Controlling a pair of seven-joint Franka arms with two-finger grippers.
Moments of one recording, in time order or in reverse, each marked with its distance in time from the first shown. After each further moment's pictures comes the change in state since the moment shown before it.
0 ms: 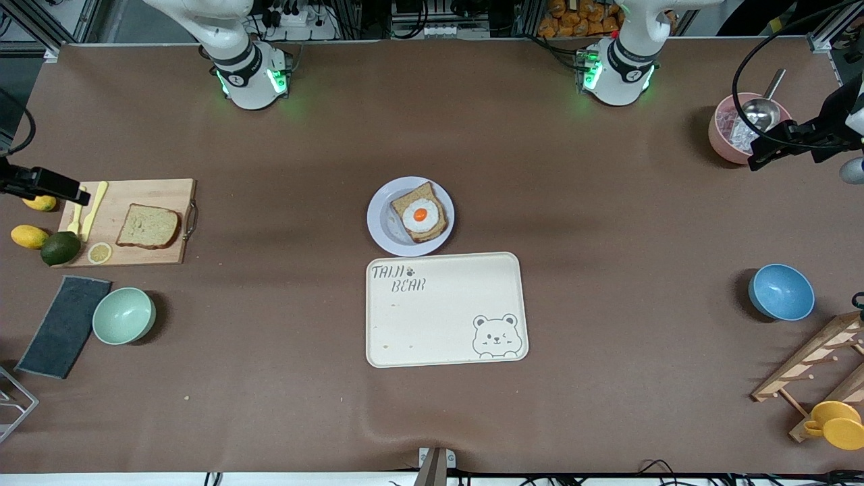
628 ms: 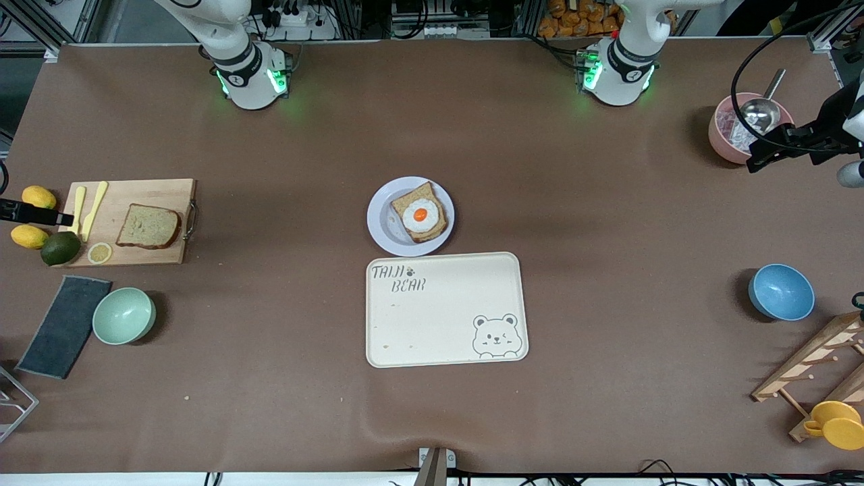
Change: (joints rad) left arm 0.000 0.005 0.000 0.000 0.000 0.000 0.000; right arm -0.192 0.176 -0.004 -0.005 0.051 0.025 -0.116
